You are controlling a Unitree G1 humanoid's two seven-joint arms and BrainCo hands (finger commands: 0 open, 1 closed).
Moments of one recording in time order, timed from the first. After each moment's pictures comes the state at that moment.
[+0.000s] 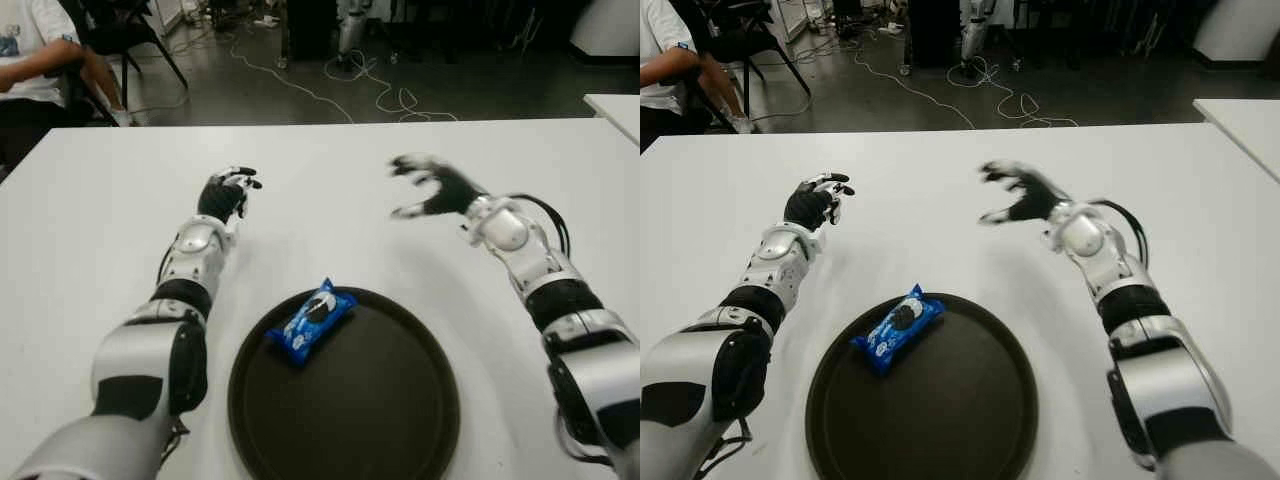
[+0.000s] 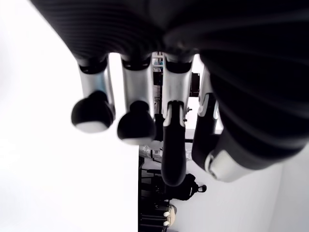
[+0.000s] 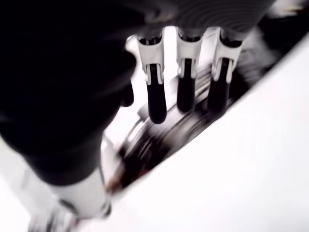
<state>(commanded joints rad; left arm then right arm) -0.89 0.09 0.24 1.31 -0.05 -0.25 -0.11 -0.83 -0.23 -0.07 1.30 -0.08 -0.23 0.03</state>
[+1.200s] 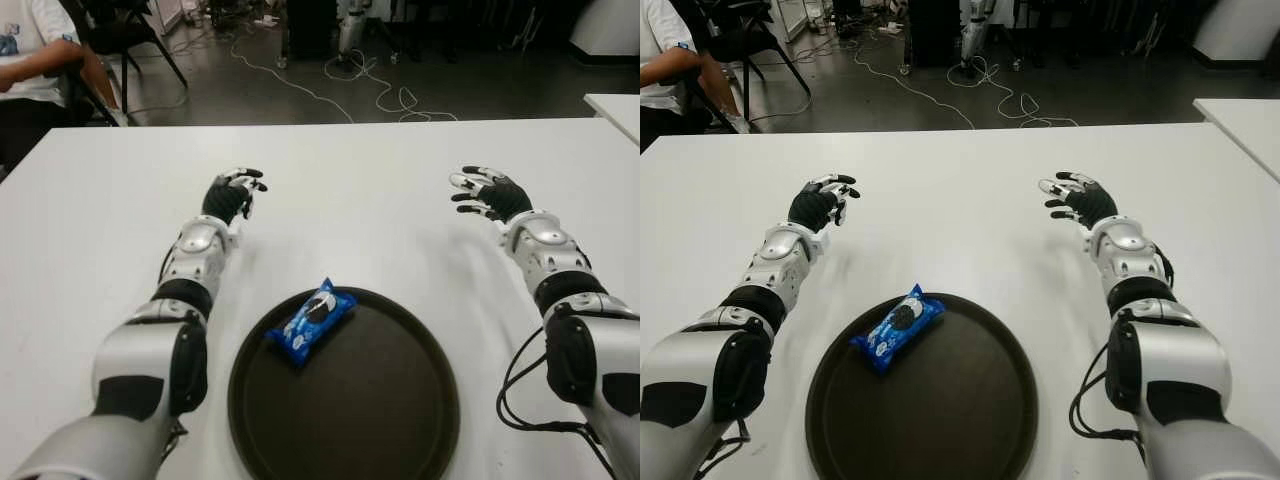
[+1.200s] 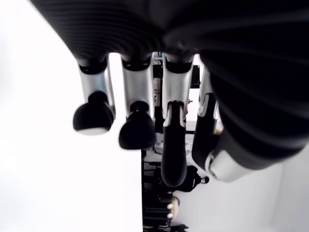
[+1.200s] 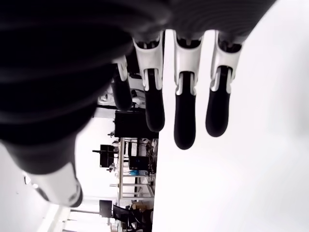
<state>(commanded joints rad) -0.89 0.09 0.22 1.31 -0.04 -0.26 -0.11 -0.89 -0.29 -0.21 1.33 0.02 -0.09 0.23</state>
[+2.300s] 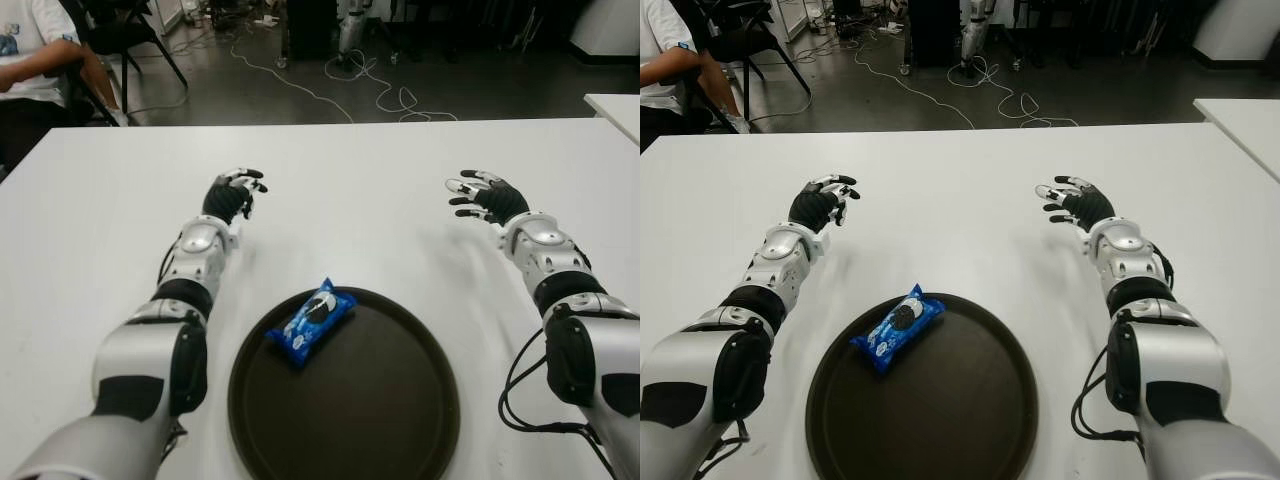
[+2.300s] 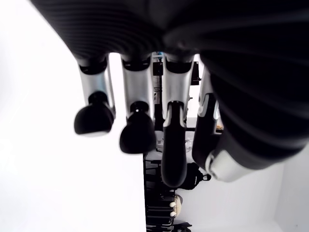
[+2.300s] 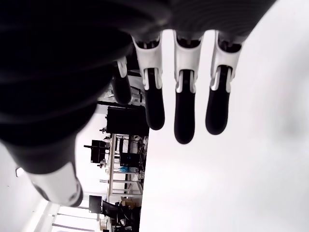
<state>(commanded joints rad) -0.89 0.09 0.21 1.31 -0.01 -0.26 -0.11 -0.89 -0.28 -0.18 1.33 -0.02 -0.09 0.21</state>
